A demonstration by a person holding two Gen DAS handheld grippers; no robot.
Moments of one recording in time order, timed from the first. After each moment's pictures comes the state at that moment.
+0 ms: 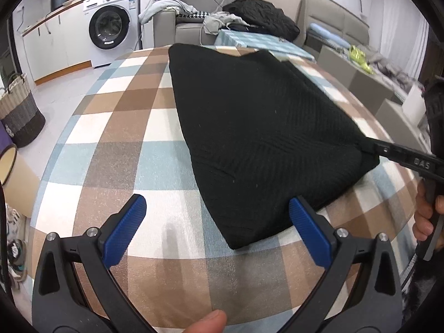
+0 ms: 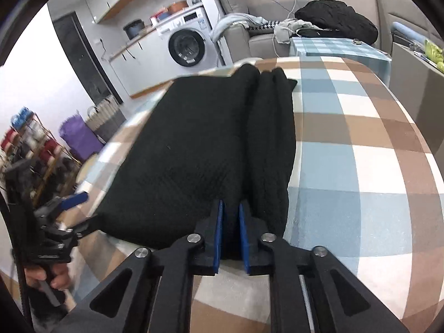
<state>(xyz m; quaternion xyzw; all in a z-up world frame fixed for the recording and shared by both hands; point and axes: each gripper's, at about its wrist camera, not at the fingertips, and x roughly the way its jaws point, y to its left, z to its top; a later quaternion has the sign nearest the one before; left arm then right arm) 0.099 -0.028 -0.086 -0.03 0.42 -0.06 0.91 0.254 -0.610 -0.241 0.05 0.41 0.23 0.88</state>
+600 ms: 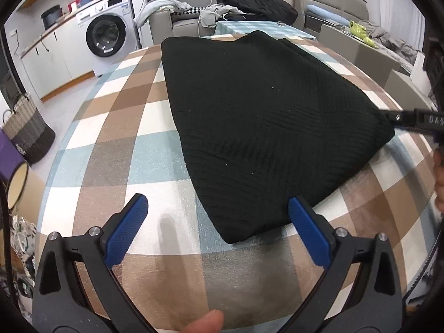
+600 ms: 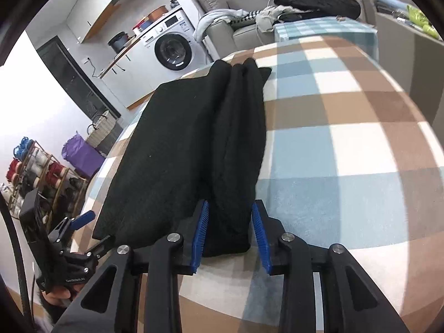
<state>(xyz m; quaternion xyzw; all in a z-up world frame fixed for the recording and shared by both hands) 0.101 -0.053 -0.106 0.04 0.43 -0.05 0.90 0.265 -0.641 -0.259 0.12 0.44 0.22 0.86</state>
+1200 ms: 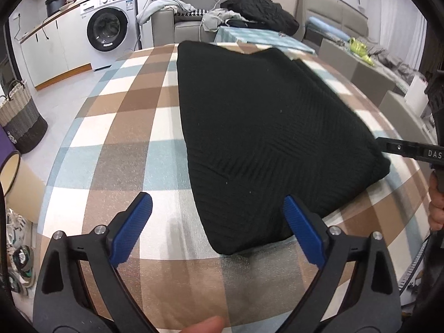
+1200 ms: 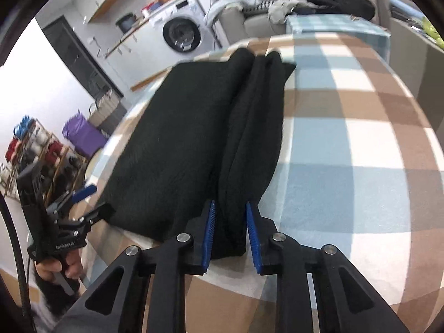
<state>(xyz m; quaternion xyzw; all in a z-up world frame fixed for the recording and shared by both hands) 0.104 -0.021 -0.091 -0.01 0.42 -0.07 0.90 0.245 -0.625 -0.243 0.08 0.45 0.23 0.86</state>
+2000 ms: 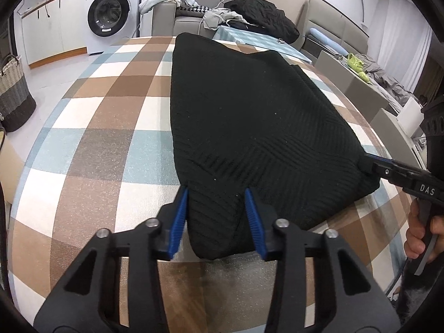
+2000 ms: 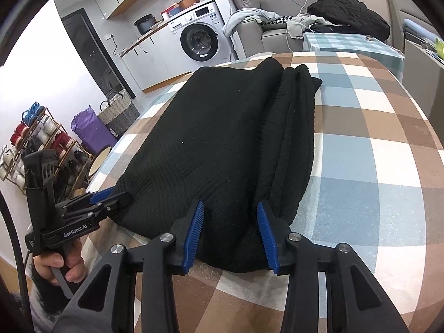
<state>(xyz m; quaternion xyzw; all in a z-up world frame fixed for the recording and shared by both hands) 0.112 -0.022 -0.106 -0.06 0.43 -0.08 0.90 0.238 -0.595 -0.245 0.05 0.42 0.26 0.87</state>
